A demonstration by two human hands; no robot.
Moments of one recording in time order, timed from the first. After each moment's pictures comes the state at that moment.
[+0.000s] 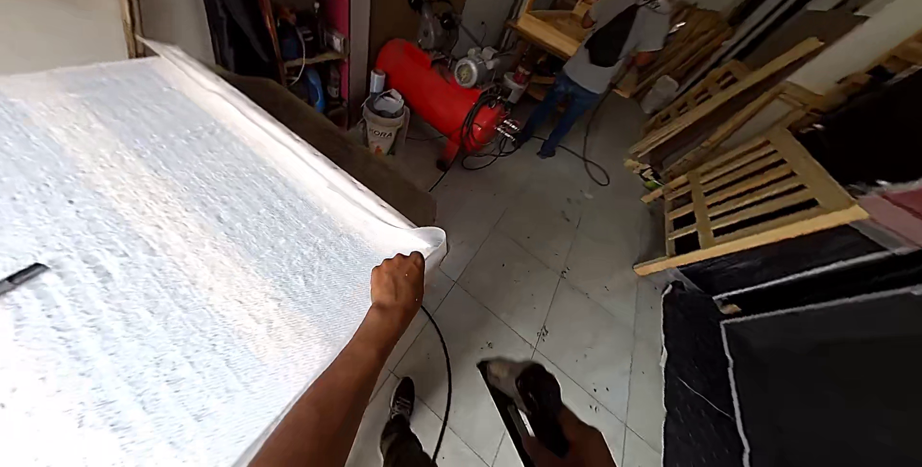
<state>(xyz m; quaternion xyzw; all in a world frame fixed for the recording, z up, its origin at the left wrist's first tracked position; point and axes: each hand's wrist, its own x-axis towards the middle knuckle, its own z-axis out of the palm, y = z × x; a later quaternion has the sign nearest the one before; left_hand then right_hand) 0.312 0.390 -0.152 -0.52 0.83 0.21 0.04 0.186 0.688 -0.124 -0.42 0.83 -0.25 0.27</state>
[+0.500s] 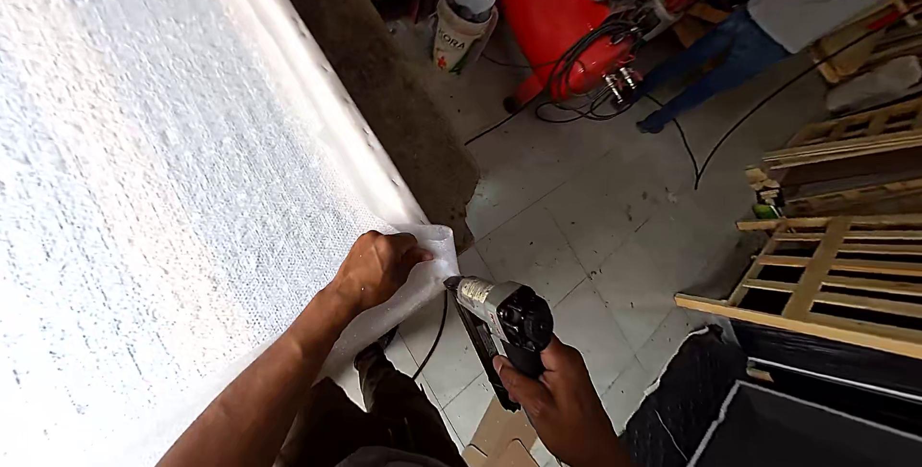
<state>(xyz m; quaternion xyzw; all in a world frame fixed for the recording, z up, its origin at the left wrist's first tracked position) 0.314 0.305 -0.244 -0.44 0.80 0.33 -0.23 0.075 0.464 -0.145 -0.56 0.69 -0.25 0.37</state>
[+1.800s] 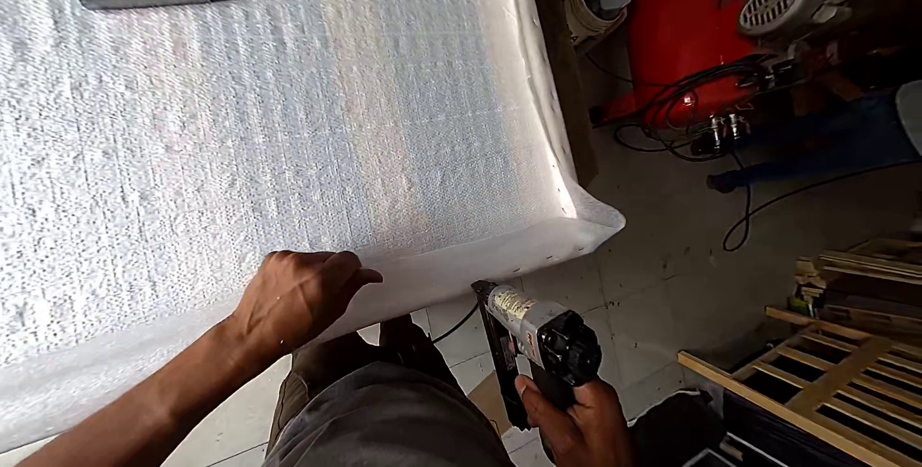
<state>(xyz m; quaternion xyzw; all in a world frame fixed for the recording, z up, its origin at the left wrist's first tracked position) 0.581 0.486 -0.220 -0.56 0.78 0.14 -0.24 0.235 0.536 -0.120 -0.61 0.66 -0.18 0.40</state>
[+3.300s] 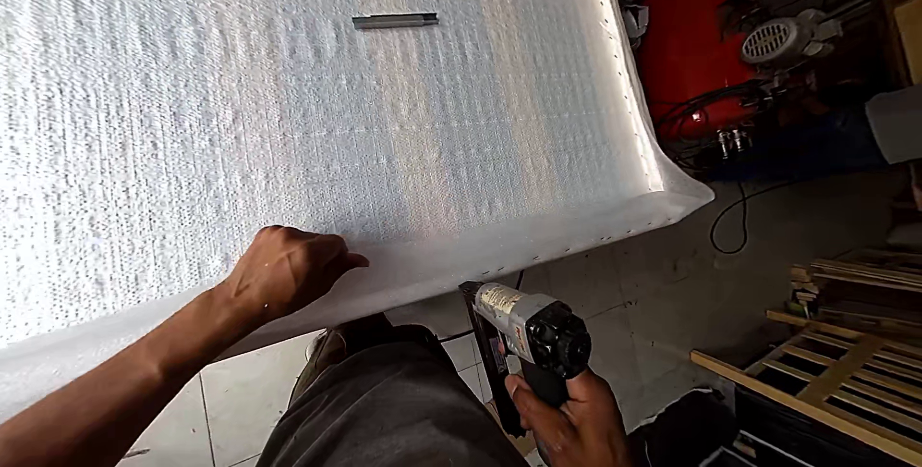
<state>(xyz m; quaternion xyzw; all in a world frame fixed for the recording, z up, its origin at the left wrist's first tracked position) 0.846 0.606 -0.234 -0.53 0.79 0.16 -0.25 0.492 0.667 -0.107 -0.60 0.66 -0.19 0.41</state>
